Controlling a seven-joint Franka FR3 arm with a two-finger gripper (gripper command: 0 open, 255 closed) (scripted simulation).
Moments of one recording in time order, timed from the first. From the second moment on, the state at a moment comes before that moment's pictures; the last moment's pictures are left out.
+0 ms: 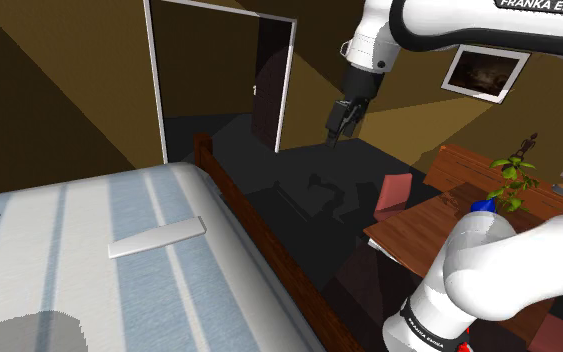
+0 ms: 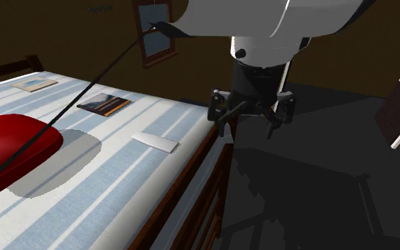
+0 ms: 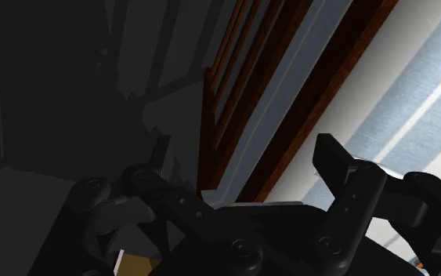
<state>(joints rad) 0.02 -0.75 0.01 -2.33 0.00 1.68 -0.04</state>
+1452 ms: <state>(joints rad) 0.20 -0.06 0.07 -2.02 0.00 2.01 -0.43</state>
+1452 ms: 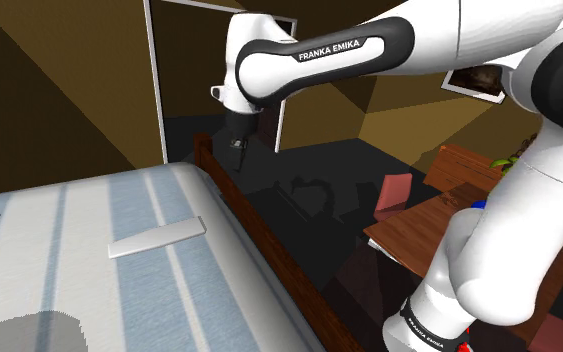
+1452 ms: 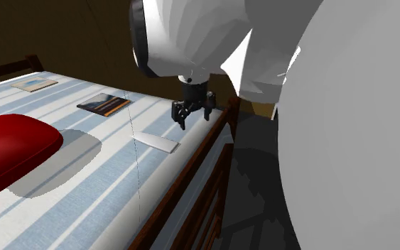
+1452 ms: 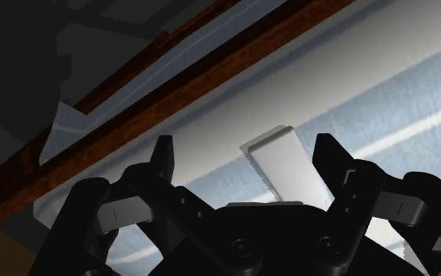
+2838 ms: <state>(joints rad) 0.36 0.48 0.20 -1.61 -0.12 2.07 -0.68</state>
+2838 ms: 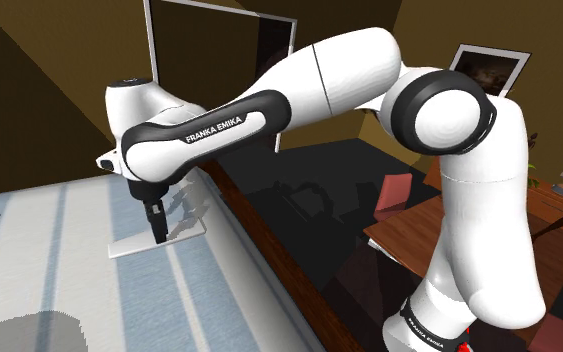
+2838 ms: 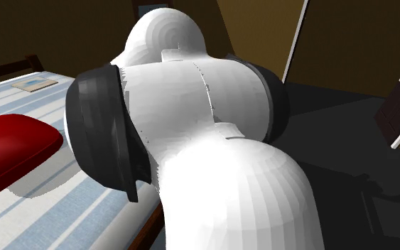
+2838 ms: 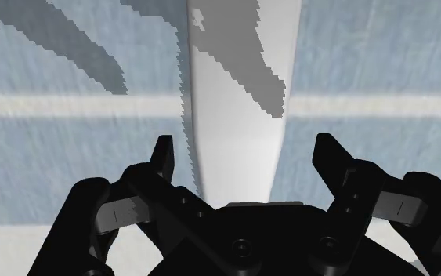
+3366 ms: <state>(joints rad) 0.37 0.51 0.20 -1.63 -0.13 2.13 -0.67</state>
